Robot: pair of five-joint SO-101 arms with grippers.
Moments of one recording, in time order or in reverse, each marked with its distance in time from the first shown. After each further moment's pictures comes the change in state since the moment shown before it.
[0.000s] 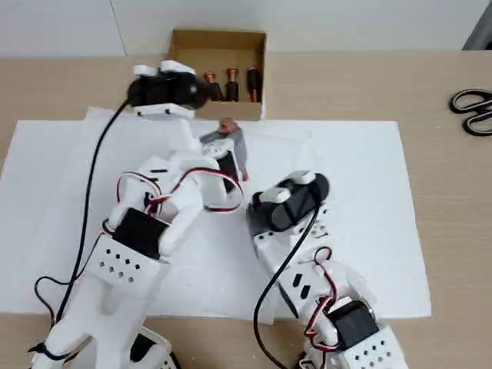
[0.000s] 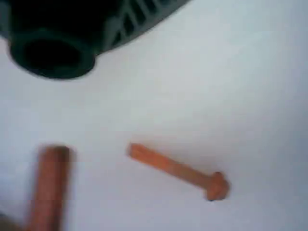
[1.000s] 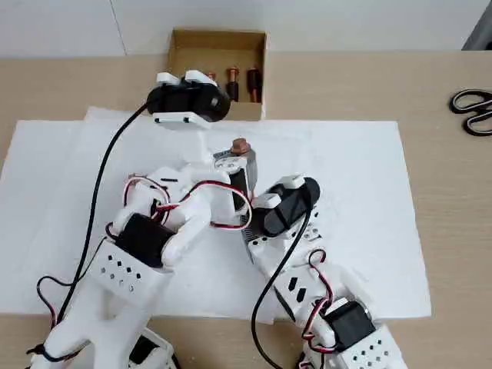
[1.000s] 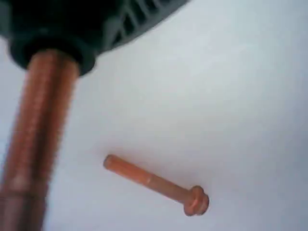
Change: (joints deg) left arm 4.0 -0.5 -2.2 10.3 0.1; right arm -1.8 -0.4 1.5 -0.4 0.0
